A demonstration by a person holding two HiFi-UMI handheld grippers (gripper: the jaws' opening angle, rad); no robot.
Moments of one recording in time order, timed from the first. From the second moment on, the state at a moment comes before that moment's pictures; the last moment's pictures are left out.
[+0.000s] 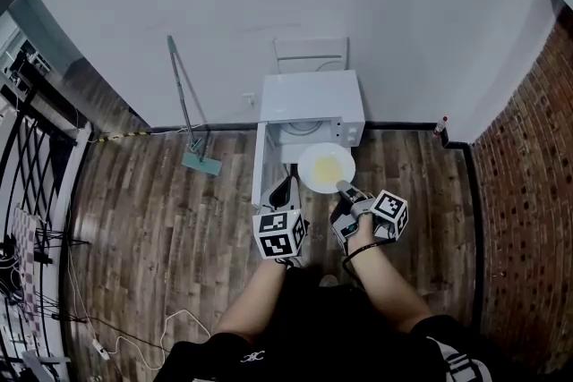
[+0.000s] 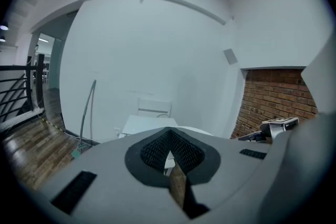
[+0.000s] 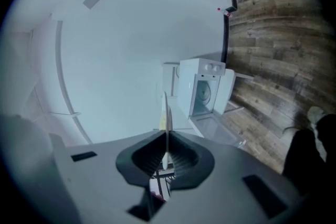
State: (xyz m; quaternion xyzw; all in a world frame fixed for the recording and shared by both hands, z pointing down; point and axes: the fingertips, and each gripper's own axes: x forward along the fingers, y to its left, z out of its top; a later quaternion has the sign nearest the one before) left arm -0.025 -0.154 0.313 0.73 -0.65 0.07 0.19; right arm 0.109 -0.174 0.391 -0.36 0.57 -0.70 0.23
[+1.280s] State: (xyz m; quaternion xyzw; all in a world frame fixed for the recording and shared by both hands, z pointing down) left arm -0.120 -0.426 0.379 0.73 -0.64 0.05 0.22; right arm 0.043 -0.419 0.437 -0.36 0.60 -0.68 0.22
